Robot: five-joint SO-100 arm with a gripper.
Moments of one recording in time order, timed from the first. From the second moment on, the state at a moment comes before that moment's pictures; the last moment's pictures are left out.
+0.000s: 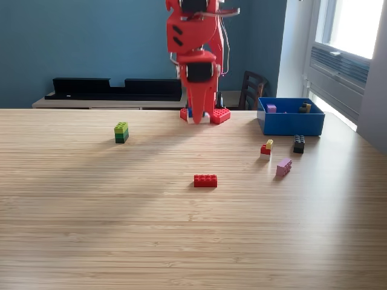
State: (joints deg) arm 3.0 87.5 72.3 95.0 -11.2
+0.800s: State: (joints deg) arm -62.4 87.5 76.1 99.5 -10.0
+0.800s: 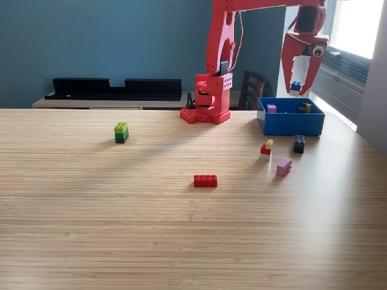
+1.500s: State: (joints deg) arm -72.2 87.5 78.7 99.5 -15.4
